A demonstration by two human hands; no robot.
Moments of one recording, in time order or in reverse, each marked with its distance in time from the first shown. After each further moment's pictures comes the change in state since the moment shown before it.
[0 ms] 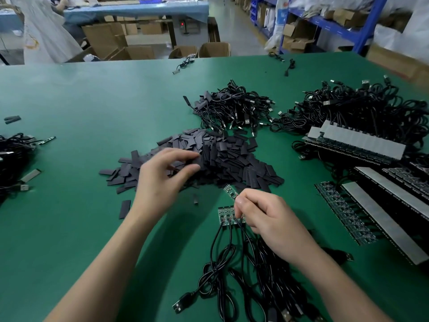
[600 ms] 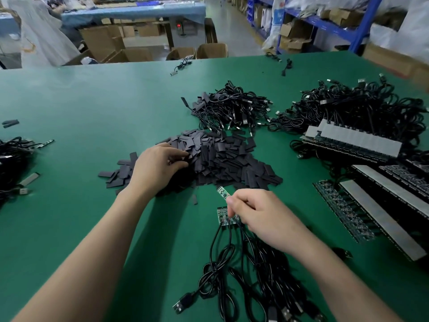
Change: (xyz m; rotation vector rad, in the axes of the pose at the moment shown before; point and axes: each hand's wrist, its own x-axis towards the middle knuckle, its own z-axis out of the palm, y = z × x) left_hand 0.050 -0.034 -0.003 0.490 -0.170 -0.036; right_hand 0.014 -0.008 -0.002 -0.192 -0.082 0.161
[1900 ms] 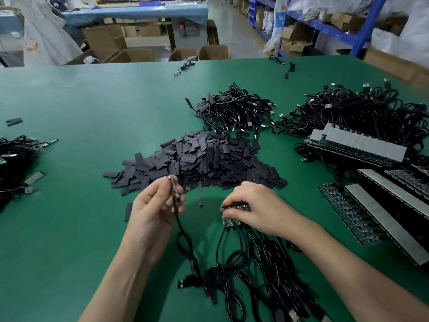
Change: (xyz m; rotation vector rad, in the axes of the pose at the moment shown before) left_hand -0.107 0.041 -0.014 -1.599 0.059 -0.324; right_hand 0.041 0.020 -0.001 -0.413 -0.112 -0.246
